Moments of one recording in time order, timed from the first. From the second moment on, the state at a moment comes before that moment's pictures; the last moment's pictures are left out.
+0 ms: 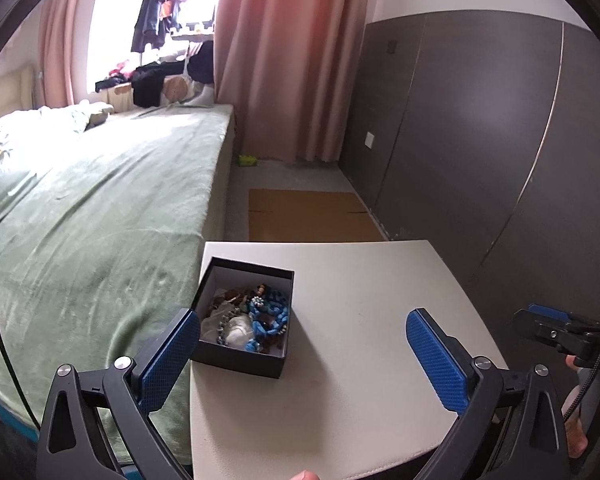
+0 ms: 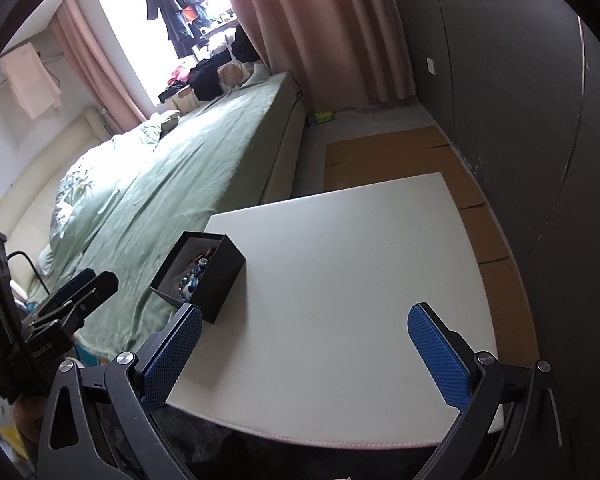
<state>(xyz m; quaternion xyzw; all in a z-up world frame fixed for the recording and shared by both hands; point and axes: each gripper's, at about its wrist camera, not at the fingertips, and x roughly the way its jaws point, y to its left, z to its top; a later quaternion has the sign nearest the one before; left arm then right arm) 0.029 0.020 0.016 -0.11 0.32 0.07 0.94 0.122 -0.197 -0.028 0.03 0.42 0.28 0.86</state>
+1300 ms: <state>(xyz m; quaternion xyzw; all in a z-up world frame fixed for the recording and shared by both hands) 0.035 0.016 0.012 -0.12 0.32 0.07 0.94 0.121 -0.208 -0.019 0.03 0.40 0.27 0.88</state>
